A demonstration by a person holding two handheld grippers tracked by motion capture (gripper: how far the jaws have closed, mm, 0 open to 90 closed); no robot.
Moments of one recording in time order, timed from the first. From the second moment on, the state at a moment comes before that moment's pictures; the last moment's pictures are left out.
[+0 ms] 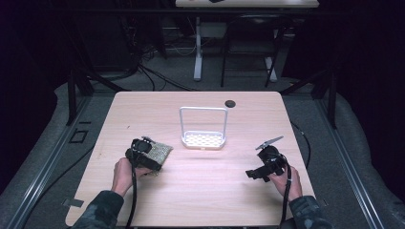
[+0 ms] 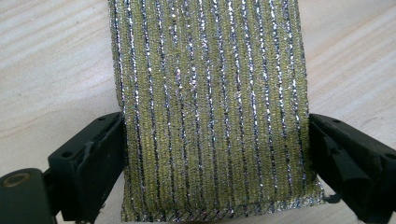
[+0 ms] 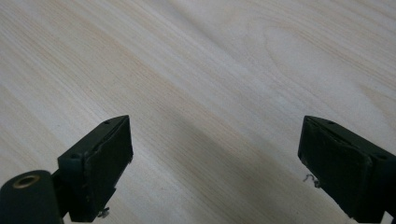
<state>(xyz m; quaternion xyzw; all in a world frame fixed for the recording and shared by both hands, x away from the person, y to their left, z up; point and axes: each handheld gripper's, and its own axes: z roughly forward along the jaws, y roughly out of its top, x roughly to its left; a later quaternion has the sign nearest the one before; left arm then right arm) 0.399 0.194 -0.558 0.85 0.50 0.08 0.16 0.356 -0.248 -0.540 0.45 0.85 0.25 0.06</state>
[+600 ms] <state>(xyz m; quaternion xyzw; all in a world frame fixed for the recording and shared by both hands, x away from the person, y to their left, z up) 0.392 0.198 -0.539 0.84 0.49 0.10 0.19 0.356 -0.249 -0.540 0.45 0.85 0.25 0.07</state>
